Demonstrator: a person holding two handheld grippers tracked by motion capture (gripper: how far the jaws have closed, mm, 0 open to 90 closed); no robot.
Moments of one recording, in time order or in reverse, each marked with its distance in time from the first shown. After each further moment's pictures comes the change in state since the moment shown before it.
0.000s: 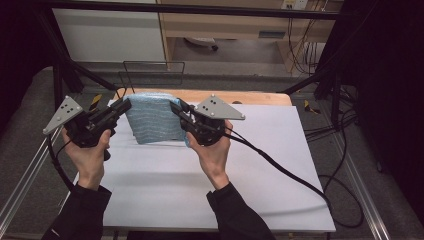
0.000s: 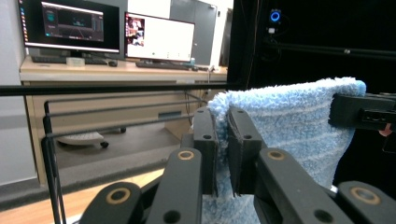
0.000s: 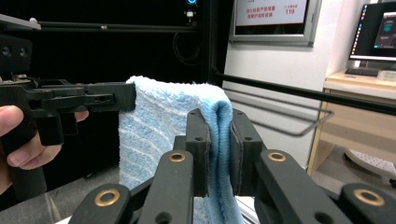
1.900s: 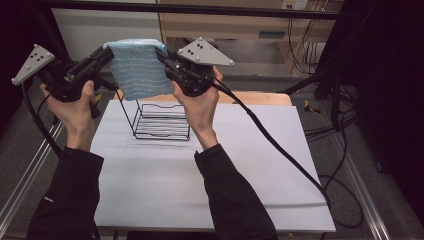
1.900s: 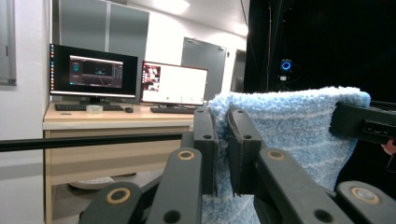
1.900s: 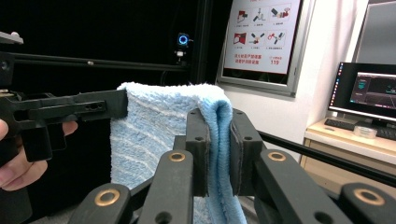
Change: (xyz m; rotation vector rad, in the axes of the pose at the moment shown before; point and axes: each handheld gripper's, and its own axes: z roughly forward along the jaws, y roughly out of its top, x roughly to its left) left arm 0.033 0.082 0.029 -0.160 0.046 0.009; right arm -0.018 0.087 0.051 -0.119 -0.040 -0.090
